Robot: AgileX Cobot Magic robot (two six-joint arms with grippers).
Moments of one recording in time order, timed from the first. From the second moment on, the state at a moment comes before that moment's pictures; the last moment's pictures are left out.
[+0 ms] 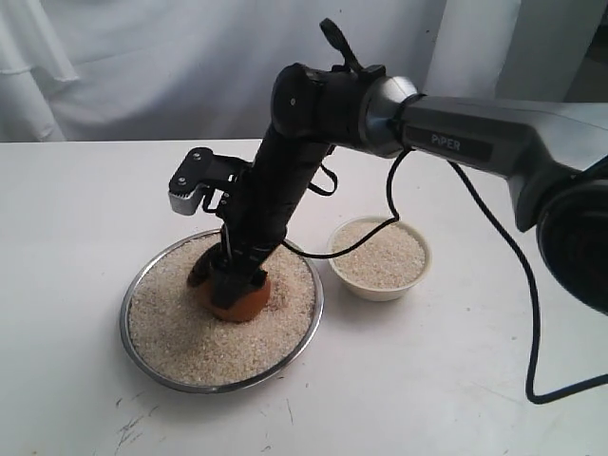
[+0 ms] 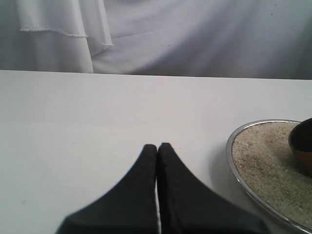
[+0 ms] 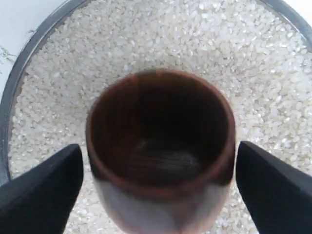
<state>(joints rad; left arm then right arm) 0.01 0.01 0.00 -0.04 0.29 0.01 0.77 2.30 -1.92 0.43 1.08 -0.97</state>
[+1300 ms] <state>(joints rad) 0.01 0.01 0.00 -0.04 0.29 0.01 0.72 2.20 -1.84 0.56 1.03 -1.04</state>
